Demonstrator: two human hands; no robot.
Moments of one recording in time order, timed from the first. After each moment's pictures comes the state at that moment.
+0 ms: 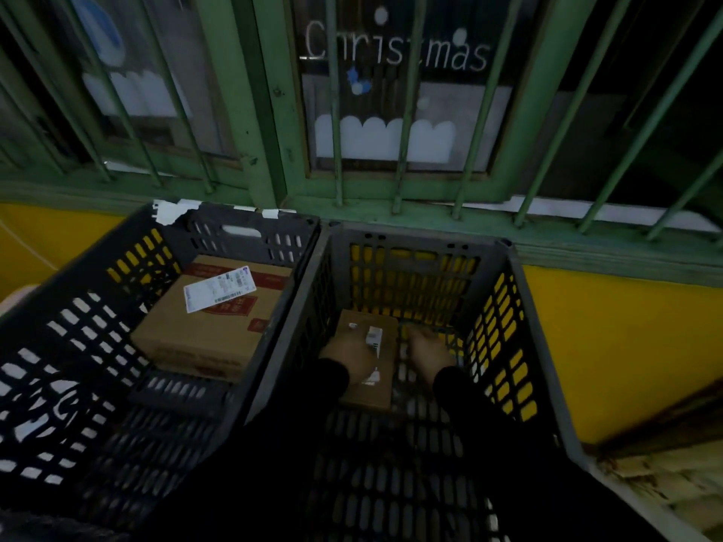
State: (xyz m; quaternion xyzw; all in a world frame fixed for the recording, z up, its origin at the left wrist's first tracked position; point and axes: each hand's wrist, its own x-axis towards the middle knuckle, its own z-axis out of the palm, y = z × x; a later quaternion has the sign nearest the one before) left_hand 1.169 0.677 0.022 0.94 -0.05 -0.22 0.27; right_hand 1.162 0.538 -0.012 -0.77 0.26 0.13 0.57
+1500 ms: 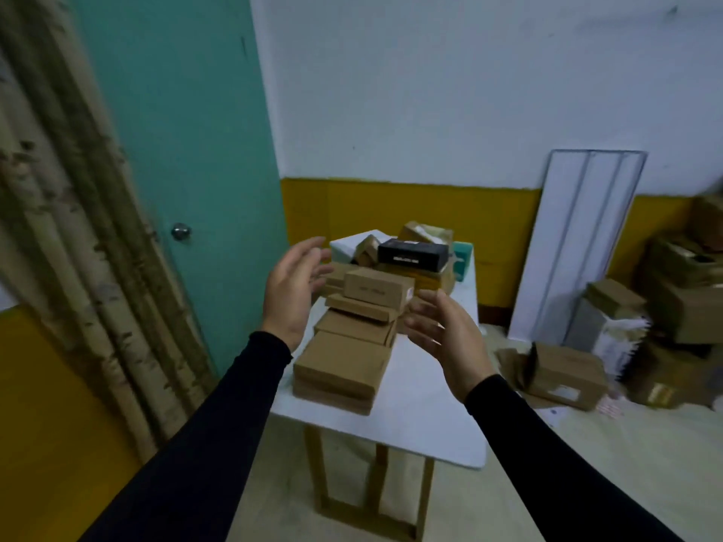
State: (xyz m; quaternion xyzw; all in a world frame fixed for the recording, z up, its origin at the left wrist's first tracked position) left_hand 0.394 0.176 0.217 0.44 -0.52 -0.38 0.63; right_hand 0.194 0.195 0.170 -0.40 0.45 -0.58 0.54
